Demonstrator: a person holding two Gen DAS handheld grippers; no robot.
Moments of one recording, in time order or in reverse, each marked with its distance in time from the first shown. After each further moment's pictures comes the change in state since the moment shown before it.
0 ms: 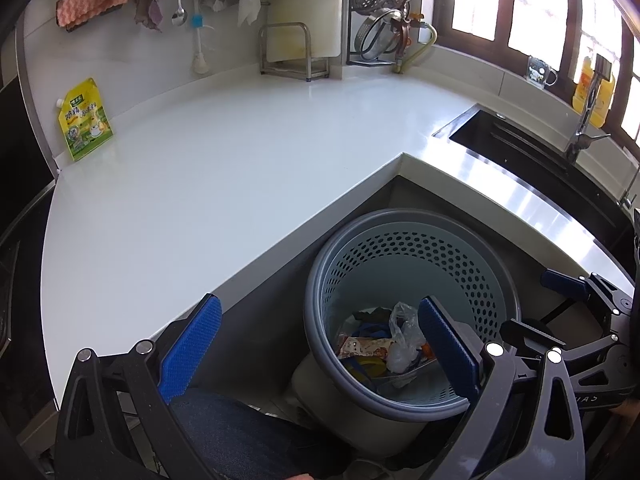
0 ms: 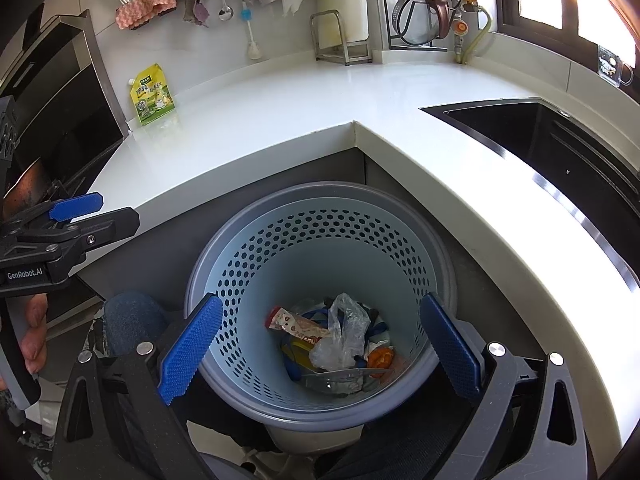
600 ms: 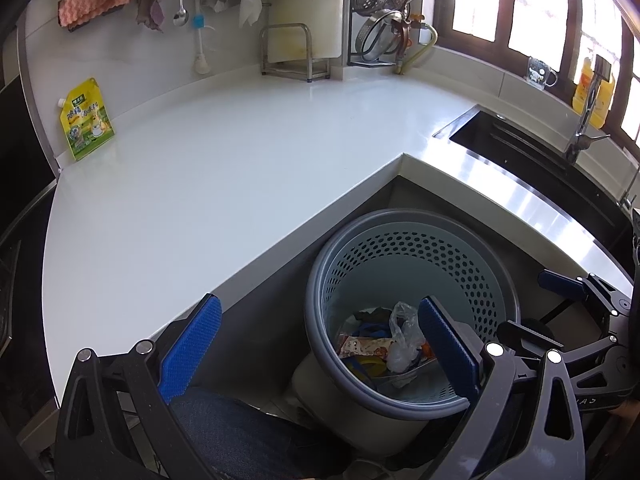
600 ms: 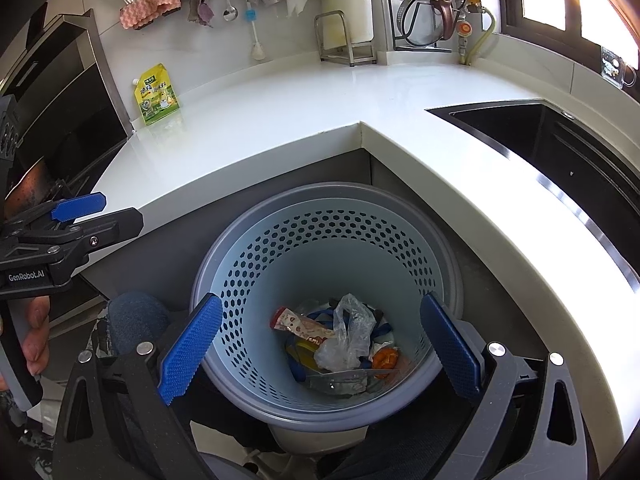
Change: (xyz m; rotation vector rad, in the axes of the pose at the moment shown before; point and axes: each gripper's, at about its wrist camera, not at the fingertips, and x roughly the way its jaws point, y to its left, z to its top) left arm -0.002 0.001 0.000 -0.004 -0.003 0.002; right arm 0.001 0.003 0.000 -0.002 -0.002 0.014
